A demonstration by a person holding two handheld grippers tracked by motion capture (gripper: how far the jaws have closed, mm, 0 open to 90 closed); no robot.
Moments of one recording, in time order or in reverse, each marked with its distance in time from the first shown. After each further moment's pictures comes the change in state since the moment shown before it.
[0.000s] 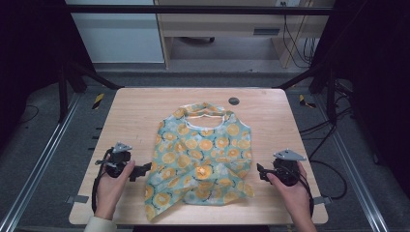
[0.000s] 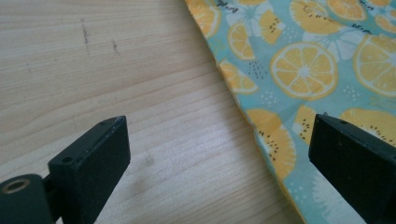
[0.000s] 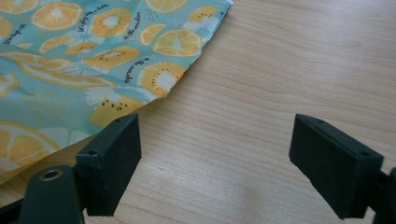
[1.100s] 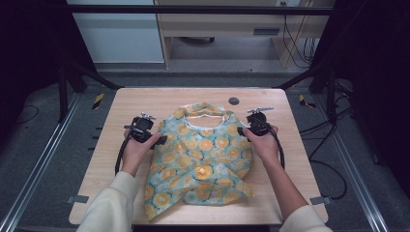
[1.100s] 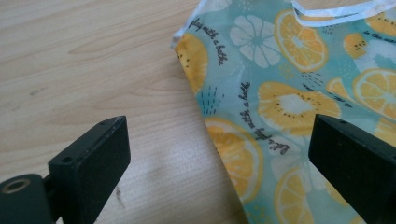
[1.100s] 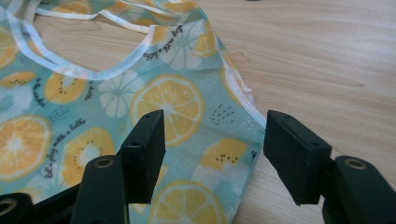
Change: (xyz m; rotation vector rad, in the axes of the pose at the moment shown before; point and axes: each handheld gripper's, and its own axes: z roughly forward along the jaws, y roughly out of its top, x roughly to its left) left arm 0.005 0.095 0.086 0.098 0.105 0.075; right arm 0.002 0.118 0.117 0.133 0.056 0.070
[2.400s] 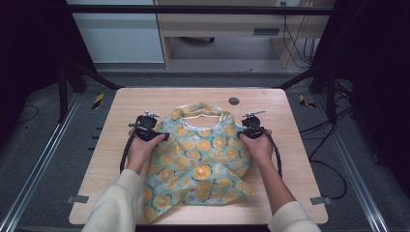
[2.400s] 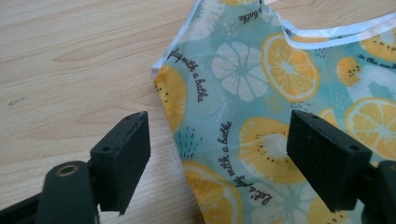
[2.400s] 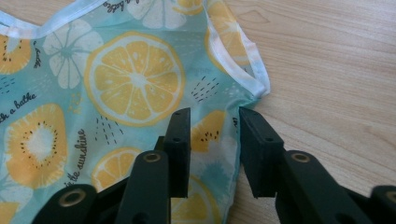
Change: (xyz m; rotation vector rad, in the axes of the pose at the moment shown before) left arm -0.005 0.007 0.011 -0.003 -0.011 -0.041; right arm 0.004 -0.011 0.031 0.095 -0.013 -0.008
